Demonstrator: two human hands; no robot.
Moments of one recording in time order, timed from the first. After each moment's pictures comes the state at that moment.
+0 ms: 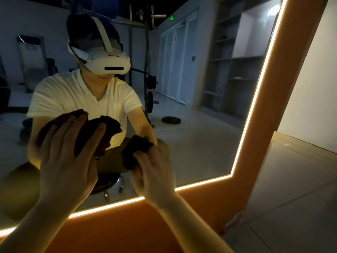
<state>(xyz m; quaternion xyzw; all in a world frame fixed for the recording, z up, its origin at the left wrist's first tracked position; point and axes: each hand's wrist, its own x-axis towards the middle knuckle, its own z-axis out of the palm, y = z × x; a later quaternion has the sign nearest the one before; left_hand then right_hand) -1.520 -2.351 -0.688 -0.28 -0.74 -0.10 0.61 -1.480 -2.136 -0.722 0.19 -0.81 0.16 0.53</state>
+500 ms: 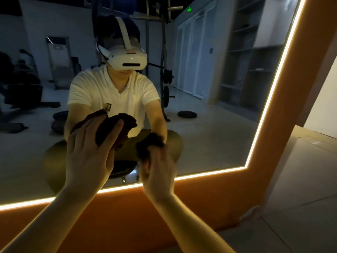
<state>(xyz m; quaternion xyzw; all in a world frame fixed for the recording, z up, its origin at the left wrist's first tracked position) -1.495 -2.360 -0.698 -0.24 -0.79 -0.09 0.56 -1.477 -2.173 -0.754 0.09 -0.81 0.27 0.51</state>
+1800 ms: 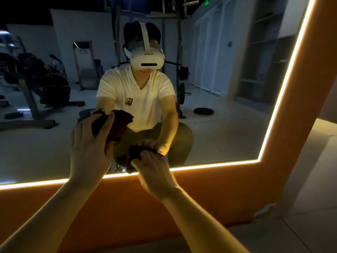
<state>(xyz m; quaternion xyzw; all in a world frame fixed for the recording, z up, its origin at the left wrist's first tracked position) -1.474 -2.382 -0.707 -0.17 -0.83 -0.10 0.53 -1.468 -2.181 -0.770 0.31 -0.85 0.12 0.40</state>
